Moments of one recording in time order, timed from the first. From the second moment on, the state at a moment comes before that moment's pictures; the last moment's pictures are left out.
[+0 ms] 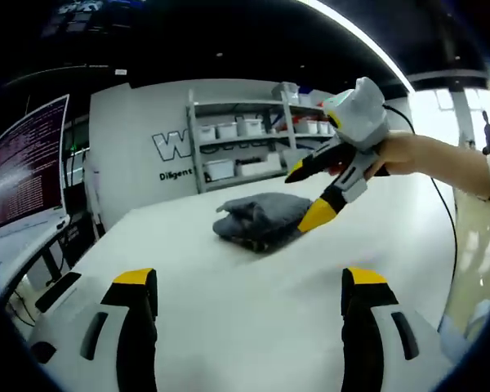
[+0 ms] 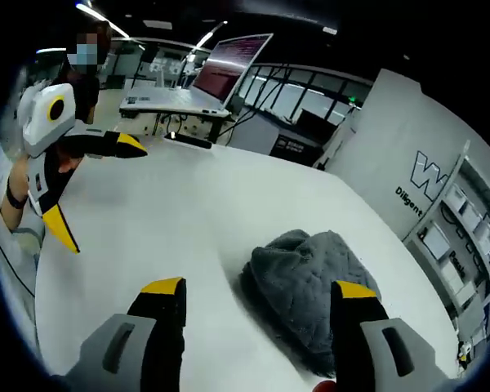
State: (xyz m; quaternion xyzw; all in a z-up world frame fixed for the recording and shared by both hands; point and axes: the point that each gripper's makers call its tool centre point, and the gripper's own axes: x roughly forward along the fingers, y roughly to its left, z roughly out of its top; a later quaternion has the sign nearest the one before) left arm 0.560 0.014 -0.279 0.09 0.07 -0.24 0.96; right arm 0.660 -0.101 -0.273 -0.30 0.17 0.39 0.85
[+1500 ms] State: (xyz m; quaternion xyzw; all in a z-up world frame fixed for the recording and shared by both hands) left arm 0.544 0.014 -0.272 0.10 0.08 -0.23 0.96; right arm 0.701 -0.085 -0.273 -0.25 0.11 0.40 0.87
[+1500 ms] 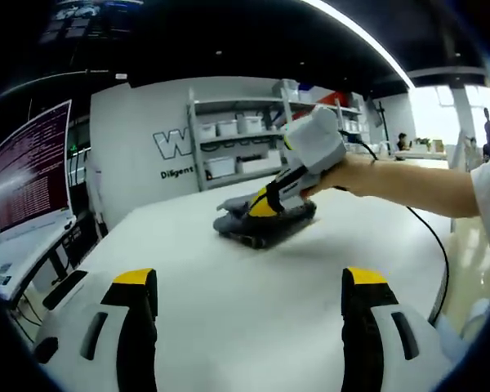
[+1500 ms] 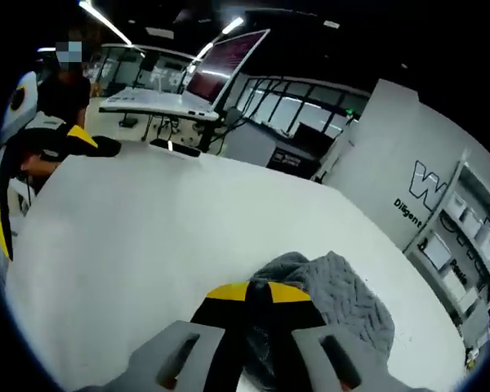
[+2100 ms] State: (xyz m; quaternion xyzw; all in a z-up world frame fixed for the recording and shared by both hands) left arm 0.549 0.013 -0.253 0.11 0.06 -0.20 0.97; right arm 0.705 -0.111 -0.240 -0.12 0.06 0.40 0.91
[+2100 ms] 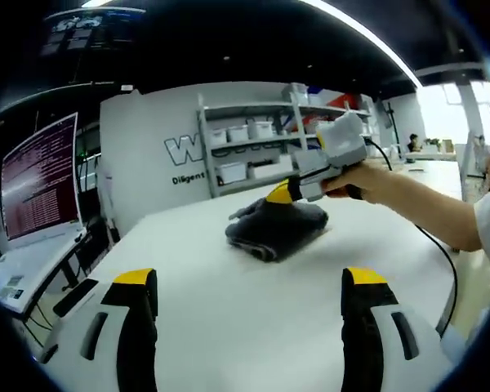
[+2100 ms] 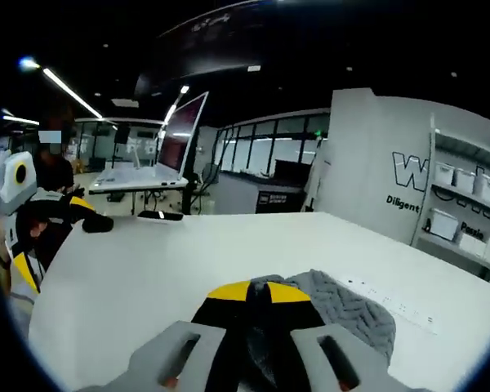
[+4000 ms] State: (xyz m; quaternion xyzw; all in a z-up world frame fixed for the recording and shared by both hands) left arm 0.558 0.000 -0.244 0.12 0.05 -0.18 0.98; right arm 0.720 -0.237 -0.202 0.05 -0.04 0.24 0.97
